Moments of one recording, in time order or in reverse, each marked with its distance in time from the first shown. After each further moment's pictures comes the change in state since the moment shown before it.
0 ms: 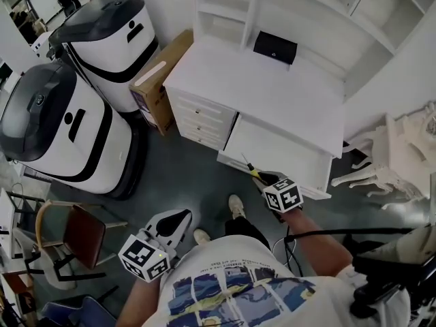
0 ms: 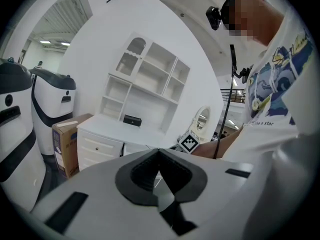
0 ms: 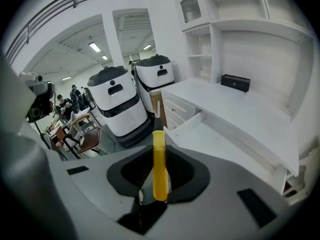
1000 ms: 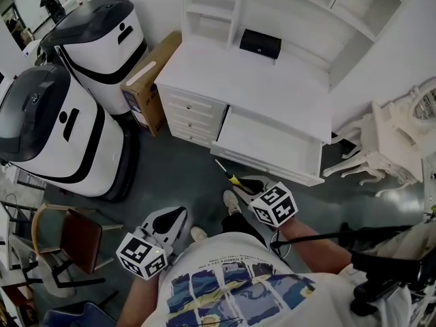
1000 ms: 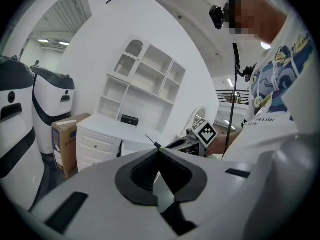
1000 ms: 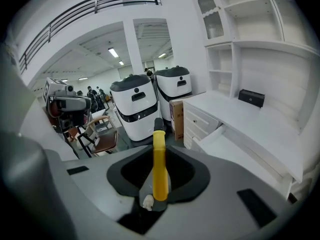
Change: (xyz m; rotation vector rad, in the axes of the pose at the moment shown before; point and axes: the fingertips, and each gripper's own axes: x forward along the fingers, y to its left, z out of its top) left arm -0.030 -0.009 -0.022 0.015 -0.009 -0.036; right arm -0.058 0.120 0.018 -0.107 -0.092 0.108
